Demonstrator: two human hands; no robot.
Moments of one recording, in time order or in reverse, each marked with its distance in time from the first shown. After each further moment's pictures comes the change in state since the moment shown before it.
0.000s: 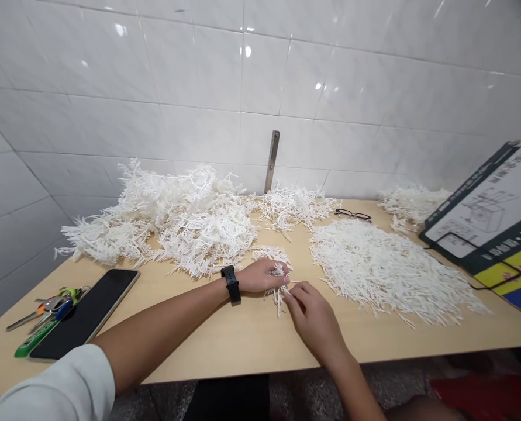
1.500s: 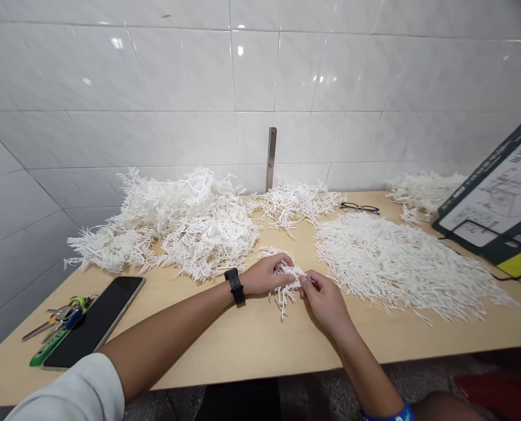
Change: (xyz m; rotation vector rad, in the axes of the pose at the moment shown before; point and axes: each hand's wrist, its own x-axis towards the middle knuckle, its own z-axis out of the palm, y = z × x) left_hand 0.001 0.007 0.002 -0.066 0.089 -0.124; right_hand 0.027 0.018 -0.001 0.462 0.029 0.322
